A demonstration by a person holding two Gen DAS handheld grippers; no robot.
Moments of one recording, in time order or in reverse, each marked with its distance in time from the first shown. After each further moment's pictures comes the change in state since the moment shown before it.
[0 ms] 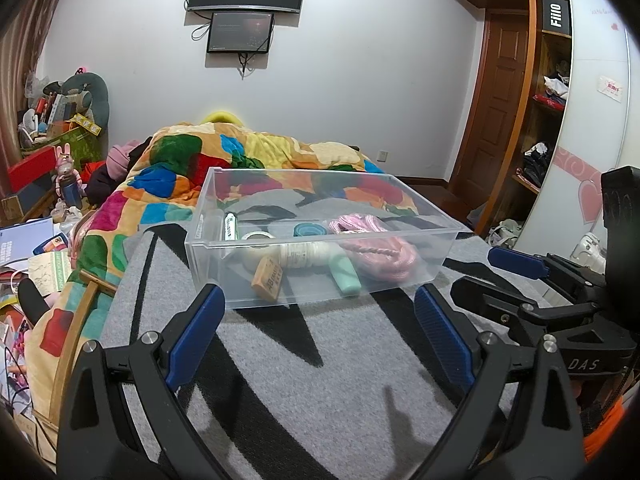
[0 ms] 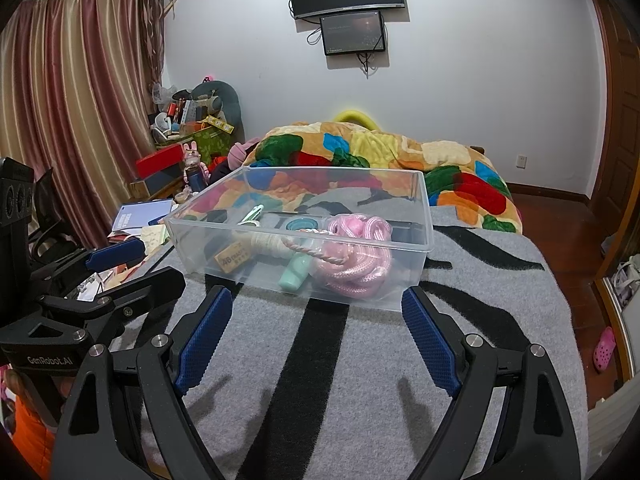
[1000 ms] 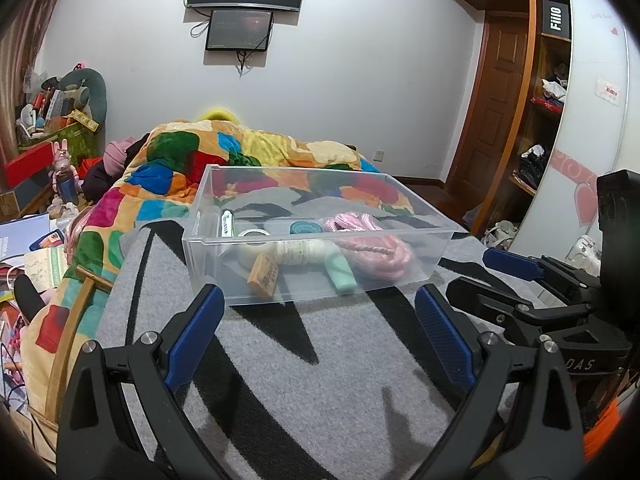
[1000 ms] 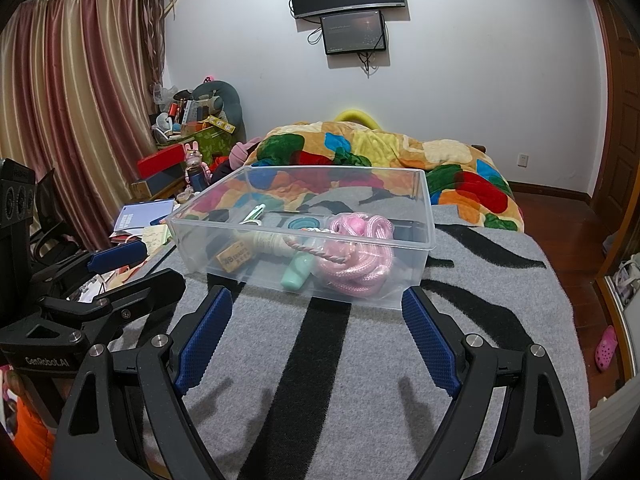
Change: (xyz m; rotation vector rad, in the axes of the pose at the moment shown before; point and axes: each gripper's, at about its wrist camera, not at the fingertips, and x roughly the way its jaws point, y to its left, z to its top) left arm -0.003 0.000 -0.002 -0.011 0.003 -0.025; right arm 0.000 0.001 -0.001 0.001 0.001 0.004
